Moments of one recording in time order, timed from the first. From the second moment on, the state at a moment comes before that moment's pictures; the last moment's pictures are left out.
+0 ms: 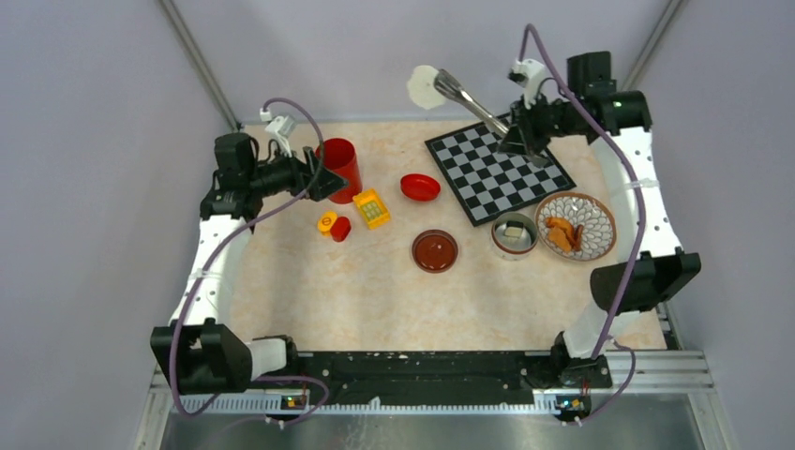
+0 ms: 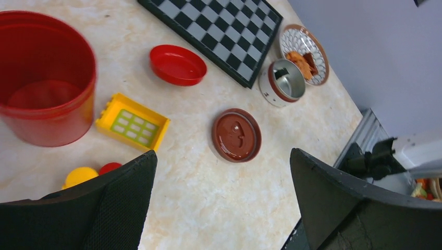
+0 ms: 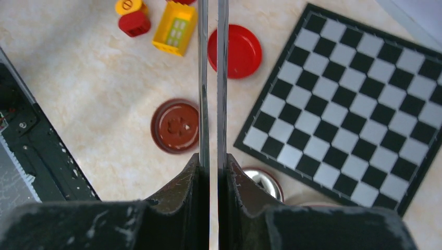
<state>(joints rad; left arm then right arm) 0.01 1.24 1.17 -0.37 0.91 -0.17 0.10 1.65 2.01 -1.21 -0.66 -0.43</state>
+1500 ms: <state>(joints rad) 0.39 1.17 1.09 -0.26 0.96 -0.37 0.61 2.18 2.11 -0.83 -0.39 -0.29</state>
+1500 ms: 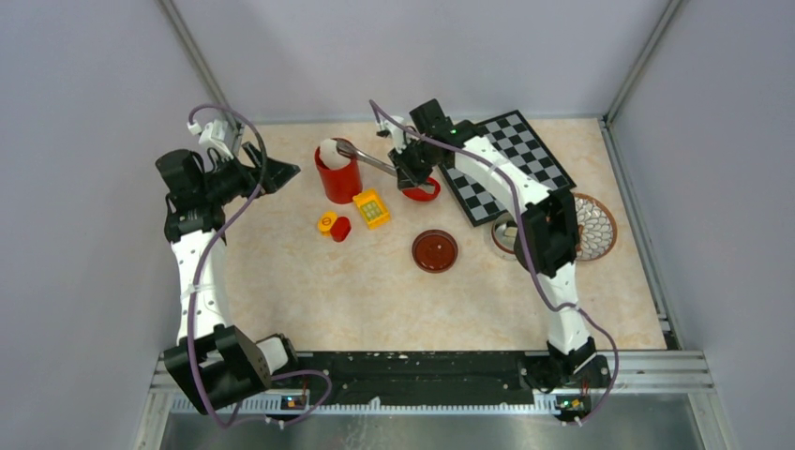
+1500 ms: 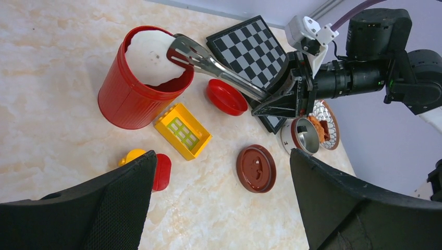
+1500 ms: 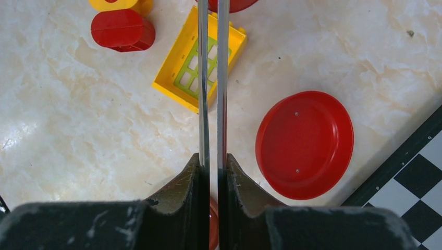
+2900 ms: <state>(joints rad) 0.33 1.19 1.10 -0.39 1.00 -0.16 0.24 1.66 1.75 -0.94 -0.56 -0.33</state>
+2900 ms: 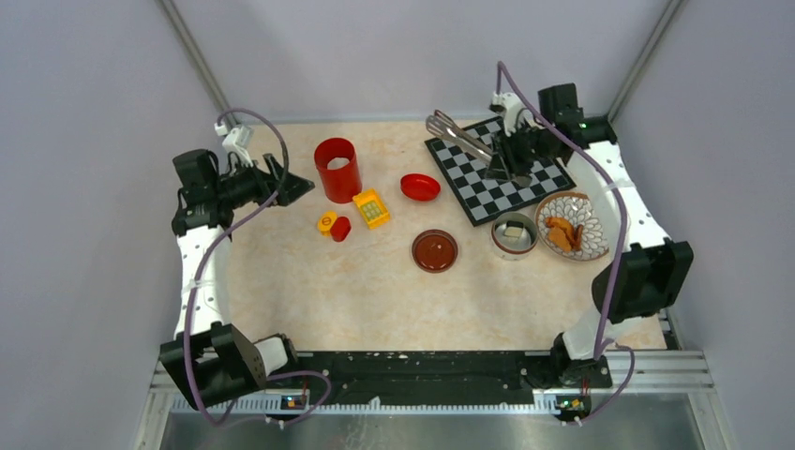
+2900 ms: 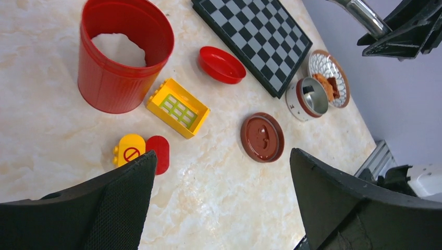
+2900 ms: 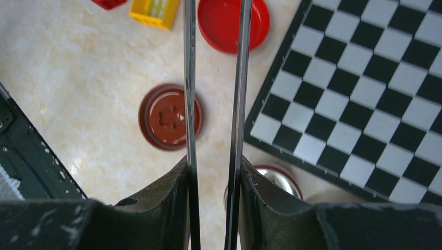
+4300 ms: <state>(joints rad) 0.23 1.19 1.11 -0.45 0.96 -0.08 -0.81 1.25 1.10 -1.43 -0.43 -1.13</state>
